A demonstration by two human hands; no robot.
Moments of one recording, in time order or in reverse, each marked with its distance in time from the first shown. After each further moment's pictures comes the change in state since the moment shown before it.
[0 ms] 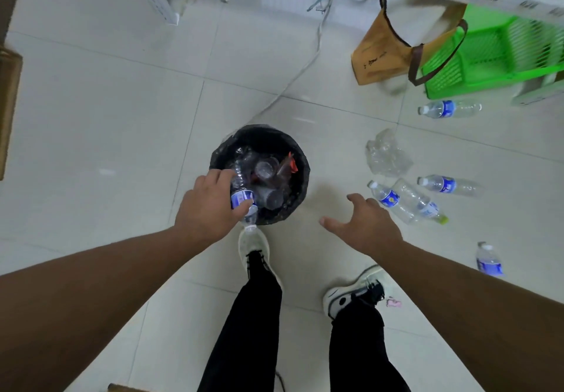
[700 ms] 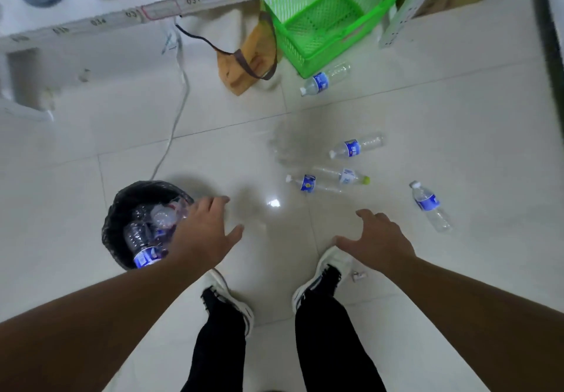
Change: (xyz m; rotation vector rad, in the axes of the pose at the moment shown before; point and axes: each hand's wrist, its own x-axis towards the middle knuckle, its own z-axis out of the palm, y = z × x) left_hand 0.015 0.261 0.067 0.245 -0.113 0.312; right_hand -0.030 0.290 -0.054 0.278 -0.005 0.269
